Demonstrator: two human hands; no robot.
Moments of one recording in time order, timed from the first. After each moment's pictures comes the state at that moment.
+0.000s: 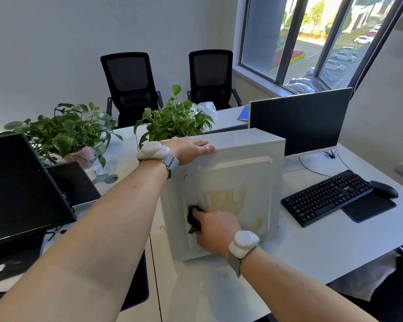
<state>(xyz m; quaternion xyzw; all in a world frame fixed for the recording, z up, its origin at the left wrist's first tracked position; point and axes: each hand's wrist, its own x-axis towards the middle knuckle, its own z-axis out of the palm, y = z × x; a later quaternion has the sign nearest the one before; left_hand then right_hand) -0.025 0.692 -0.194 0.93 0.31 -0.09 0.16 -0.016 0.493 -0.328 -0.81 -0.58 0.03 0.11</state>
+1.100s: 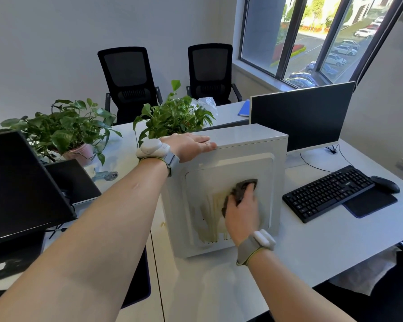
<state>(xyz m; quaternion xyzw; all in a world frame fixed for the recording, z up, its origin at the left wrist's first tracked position) -0.028 0.689 -0.192 0.93 0.31 -0.08 0.16 0.014 0.488 -0.346 -0.87 -0.14 0.08 0.47</state>
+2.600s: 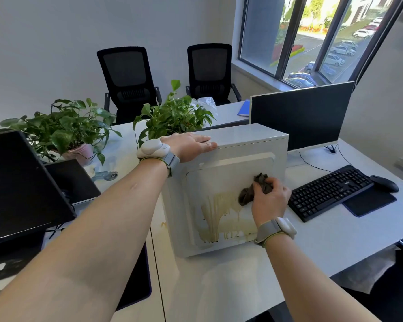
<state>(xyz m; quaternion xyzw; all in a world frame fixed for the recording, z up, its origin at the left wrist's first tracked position) -0.026 0.691 -0.196 0.94 0.31 -0.08 0.14 0.072 0.463 -0.337 -0.82 -0.07 0.00 0.57</state>
